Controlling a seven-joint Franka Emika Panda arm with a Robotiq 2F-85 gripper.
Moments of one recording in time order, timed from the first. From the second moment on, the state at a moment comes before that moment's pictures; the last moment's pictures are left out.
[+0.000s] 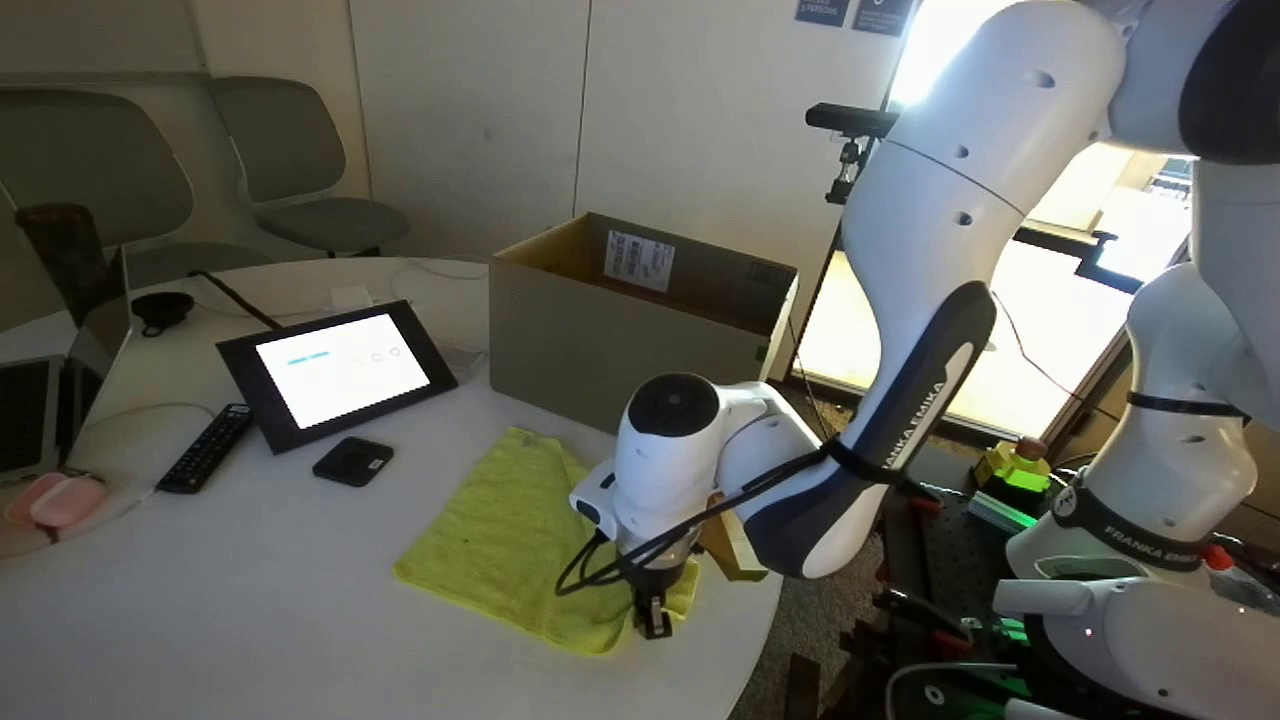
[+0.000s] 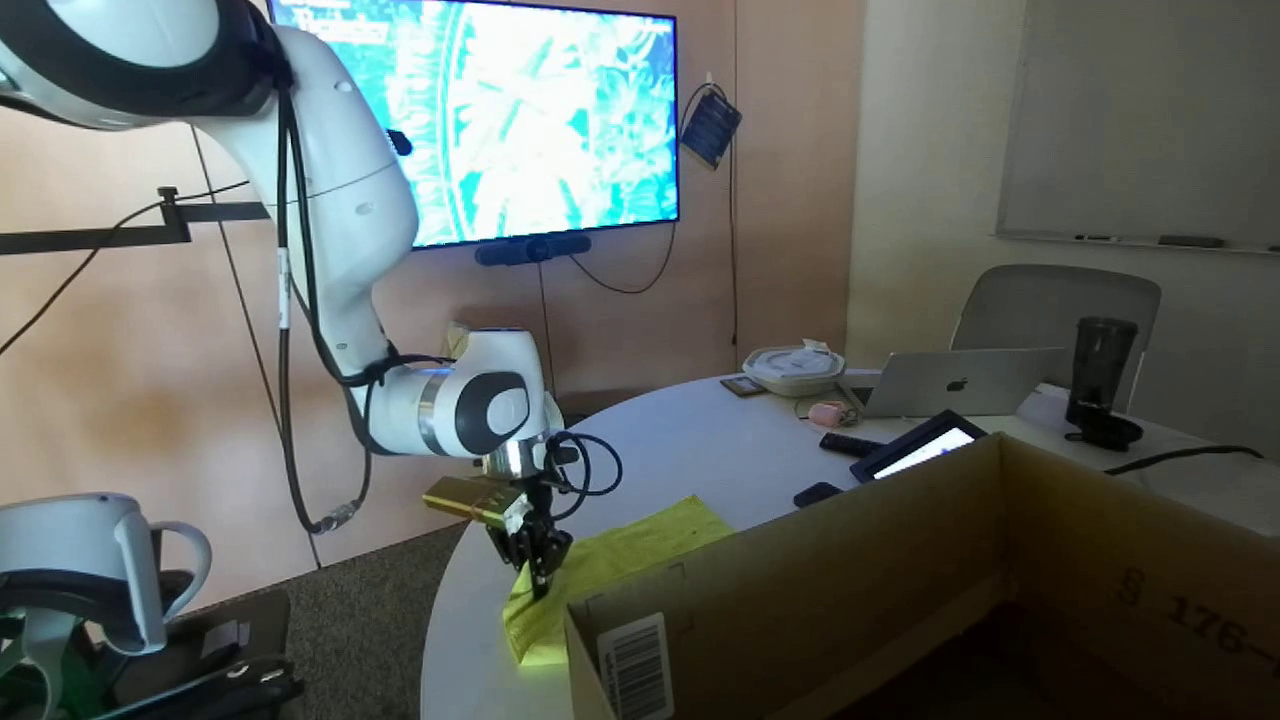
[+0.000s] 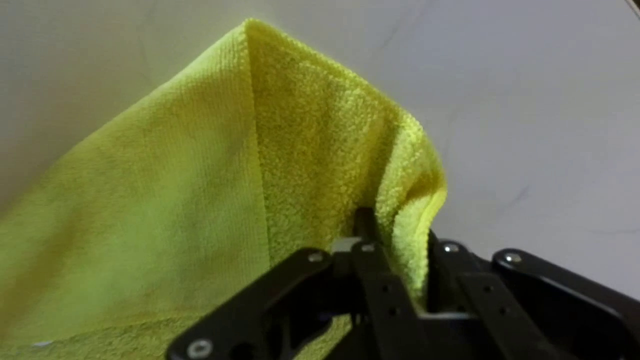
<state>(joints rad) 0.43 0.67 0.03 -2.13 -0.36 2.71 0.20</state>
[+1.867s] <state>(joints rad) 0.59 0.68 -0.21 -1.92 -0.36 2.49 0.85</state>
